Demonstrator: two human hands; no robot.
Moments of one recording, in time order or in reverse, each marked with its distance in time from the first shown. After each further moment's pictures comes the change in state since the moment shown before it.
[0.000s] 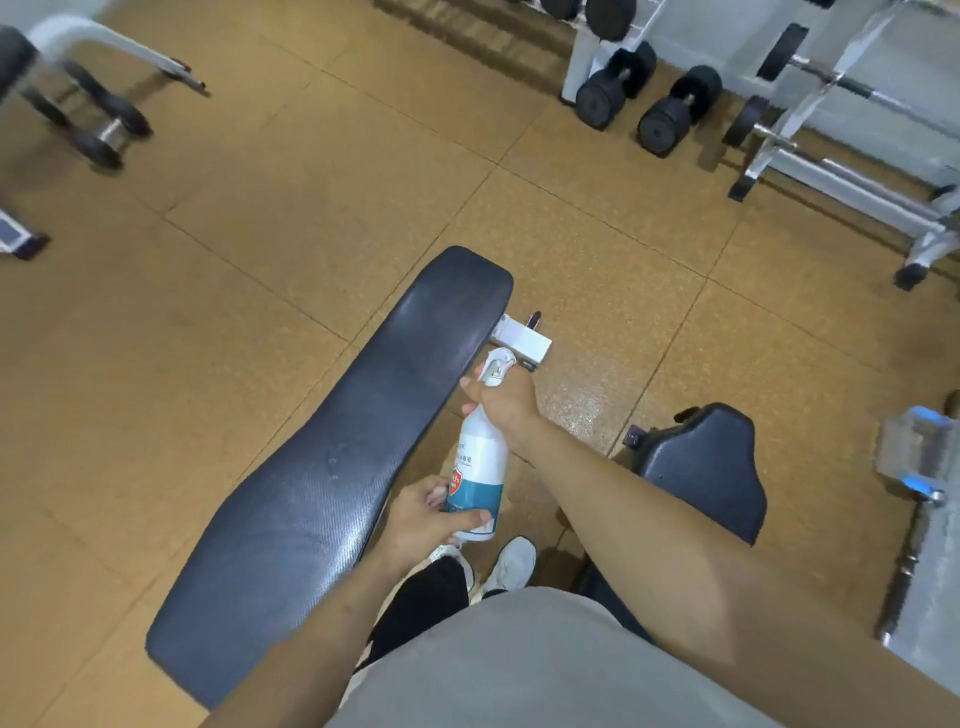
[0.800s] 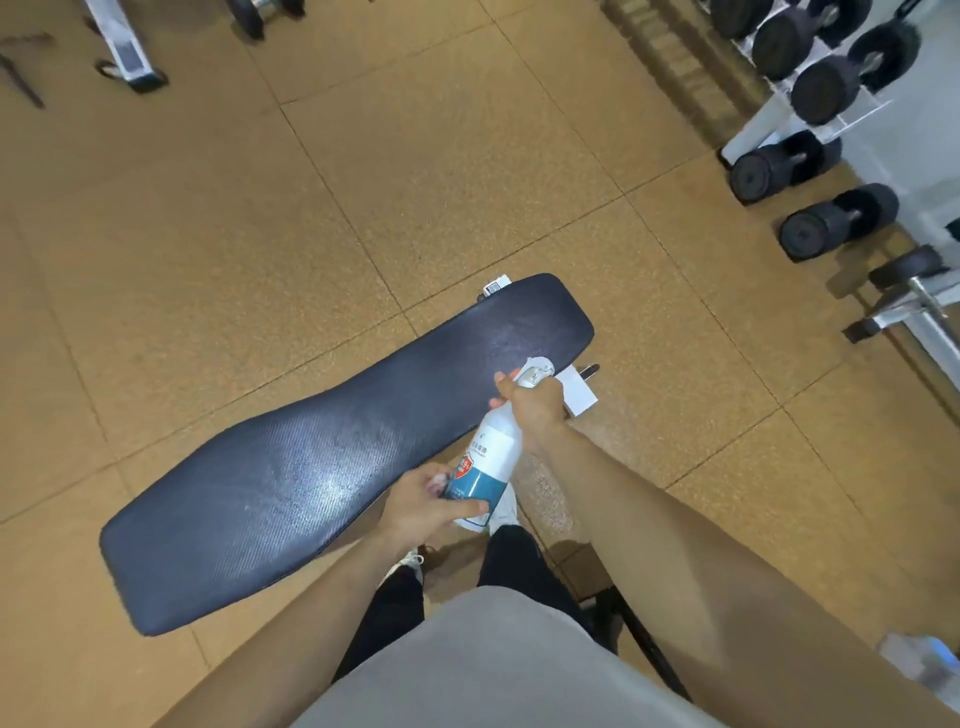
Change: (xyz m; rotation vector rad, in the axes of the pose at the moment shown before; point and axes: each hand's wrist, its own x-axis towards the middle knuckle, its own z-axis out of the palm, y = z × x) left_hand 0.094 0.041 -0.048 -0.264 0.217 -0.121; right_hand 0.122 -0.058 0.080 -0.220 -0.085 0.155
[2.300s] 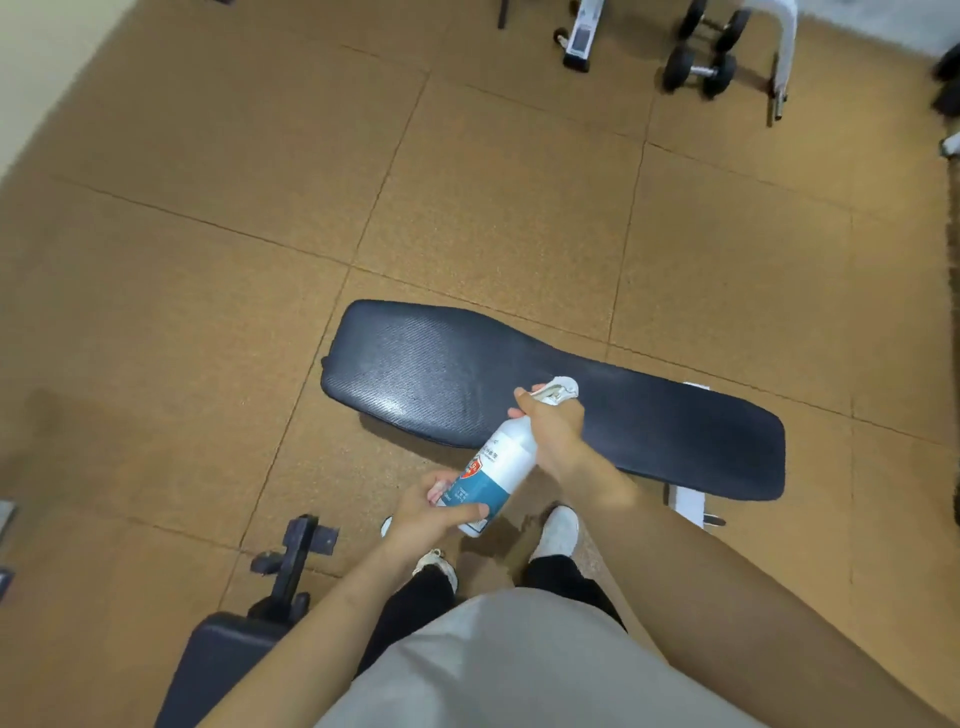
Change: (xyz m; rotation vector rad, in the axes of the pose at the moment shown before) left_hand -0.196 -0.253 -0.097 -0.806 0.486 -0.046; right_hand -0.215 0.178 0.233 -0.425 -0.404 -0.099
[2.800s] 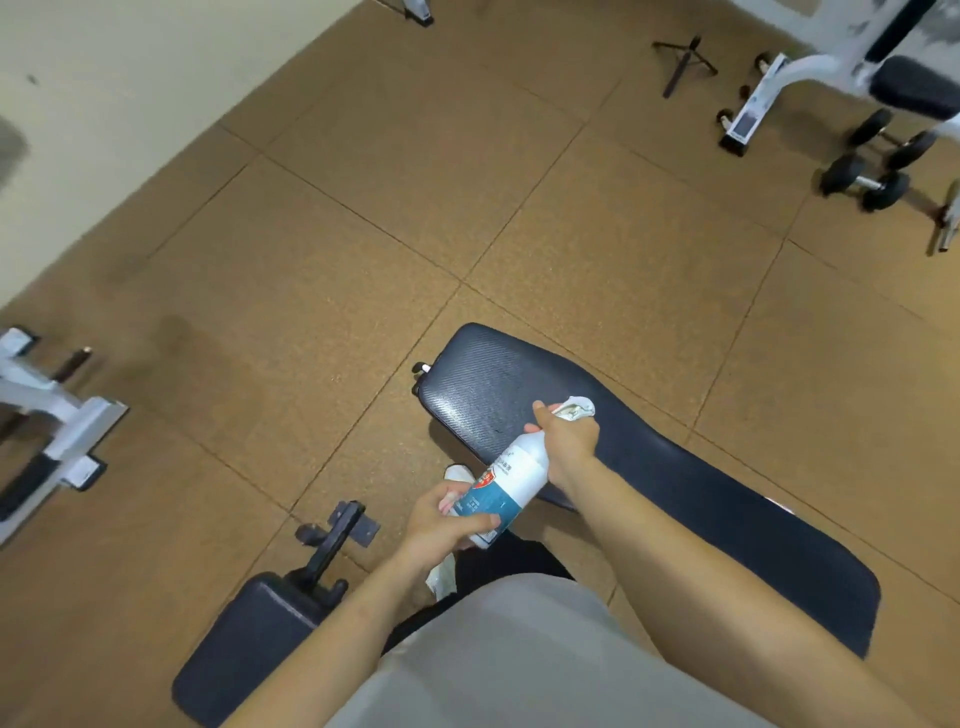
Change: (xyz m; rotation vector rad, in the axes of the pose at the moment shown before) left_hand -0.005 0.005 -0.100 -0.248 0.226 -0.032; right_hand -0.017 0.007 0.152 -0.234 -0.136 0.013
